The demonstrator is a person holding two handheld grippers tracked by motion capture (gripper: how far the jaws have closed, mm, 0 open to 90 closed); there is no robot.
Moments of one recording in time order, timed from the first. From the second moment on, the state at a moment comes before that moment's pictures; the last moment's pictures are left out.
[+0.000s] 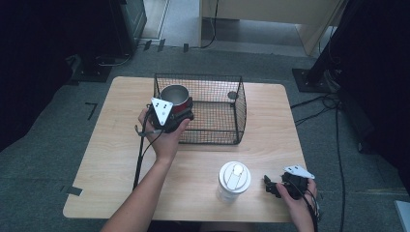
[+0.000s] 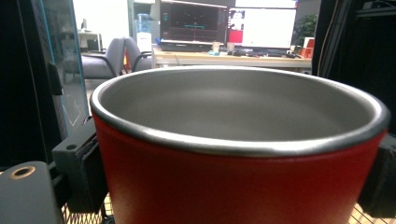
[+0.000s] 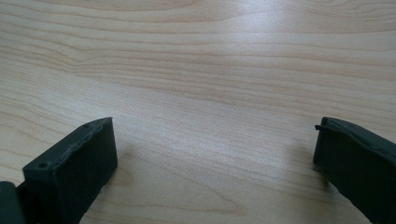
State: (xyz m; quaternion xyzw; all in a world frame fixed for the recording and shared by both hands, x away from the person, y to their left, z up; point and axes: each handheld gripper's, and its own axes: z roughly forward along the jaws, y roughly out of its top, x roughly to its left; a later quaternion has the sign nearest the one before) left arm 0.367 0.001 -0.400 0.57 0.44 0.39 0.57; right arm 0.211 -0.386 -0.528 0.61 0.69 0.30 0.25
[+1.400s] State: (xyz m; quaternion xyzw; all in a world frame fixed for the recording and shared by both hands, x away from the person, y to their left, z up) left arm 0.434 -0.025 -0.433 0.57 0.47 0.40 0.54; right arm 0.212 -0.386 -0.528 0.61 0.69 0.30 0.25
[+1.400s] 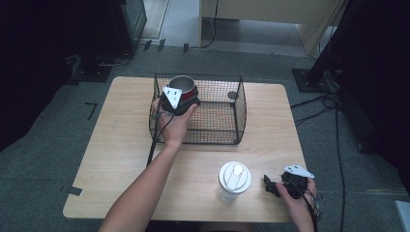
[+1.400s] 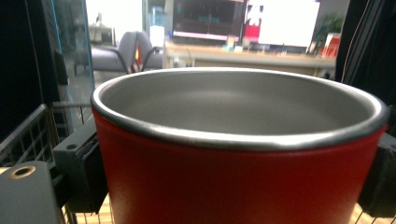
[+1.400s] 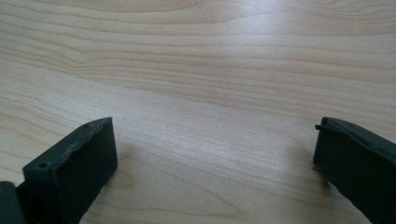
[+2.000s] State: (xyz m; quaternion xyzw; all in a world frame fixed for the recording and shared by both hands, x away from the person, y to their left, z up) left arm 0.450 -0.028 -0.457 0.61 0.51 0.36 0.48; right arm 0.213 -0.386 -0.528 0.61 0.69 0.30 0.24
